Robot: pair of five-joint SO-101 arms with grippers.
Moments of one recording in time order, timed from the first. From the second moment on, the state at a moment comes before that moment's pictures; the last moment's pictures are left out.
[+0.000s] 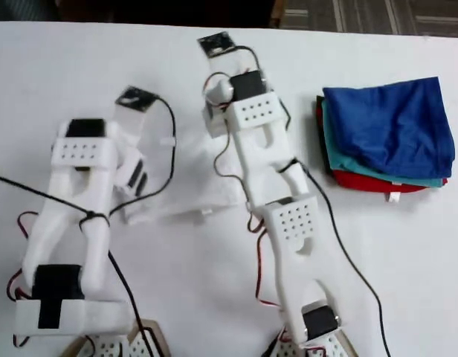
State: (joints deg) left arm -9.8 -5.4 16.0 81.5 -18.2; right arm -25.5 56.6 -75.2 100.0 2.2
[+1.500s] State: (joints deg) left arm -25.4 -5.3 13.5 81.1 -20.3; right arm -33.9 57.4 -60.5 100.0 11.5
